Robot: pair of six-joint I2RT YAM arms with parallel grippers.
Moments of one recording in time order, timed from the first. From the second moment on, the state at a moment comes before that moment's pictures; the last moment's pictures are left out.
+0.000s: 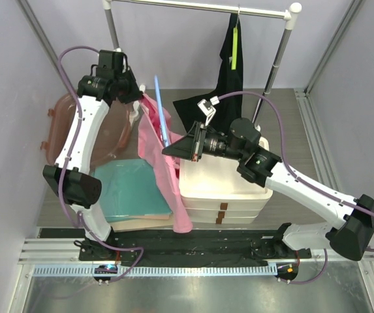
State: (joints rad) left arm -0.23 1.81 2.12 -0.98 0.00 -0.53; right arm 0.85 1.25 1.11 0.25 -0.51 0.99
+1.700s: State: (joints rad) left arm -0.22 0.86 1.20 -0.58 0.38 -0.38; right arm 0.72 1.79 1.72 0.21 -0.11 1.43
